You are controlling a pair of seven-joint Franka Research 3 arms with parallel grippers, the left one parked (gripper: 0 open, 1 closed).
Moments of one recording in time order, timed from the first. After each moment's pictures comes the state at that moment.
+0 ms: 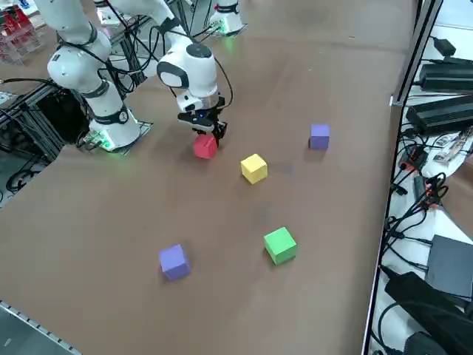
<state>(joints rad) 0.19 0.12 -0.06 -2.67 0.08 2.69 1.59</state>
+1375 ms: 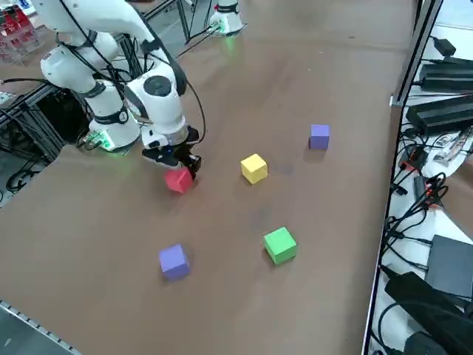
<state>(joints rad) -0.25 0.12 -0.07 -2.67 0.08 2.69 1.22</state>
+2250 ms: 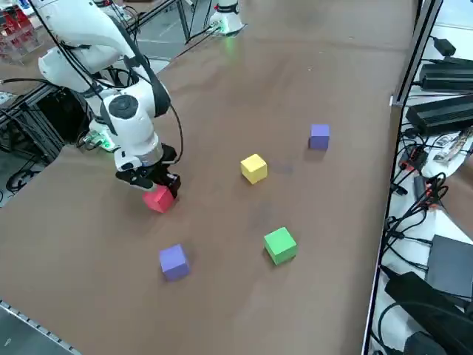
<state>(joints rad) -0.46 0.15 -0.07 -2.64 0.07 2.73 0.96</state>
